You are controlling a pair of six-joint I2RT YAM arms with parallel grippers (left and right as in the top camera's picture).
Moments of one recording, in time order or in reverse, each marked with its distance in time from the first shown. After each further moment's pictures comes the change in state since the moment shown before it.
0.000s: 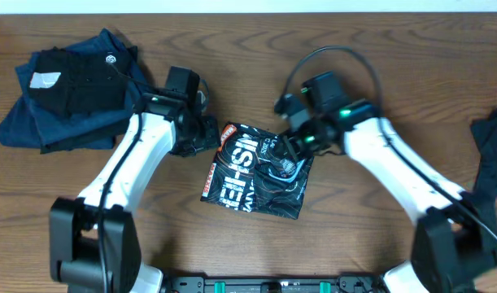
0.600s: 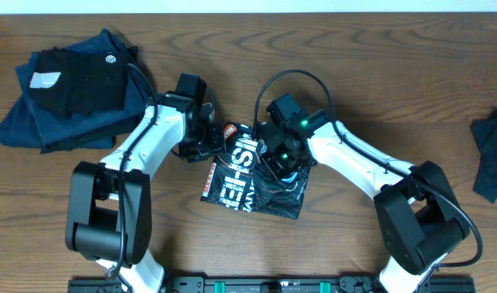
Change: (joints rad) left arm 0.000 0.152 -0.007 0.027 0.062 0.051; right arm 0.131 0.154 0.000 -0.032 0.068 0.060
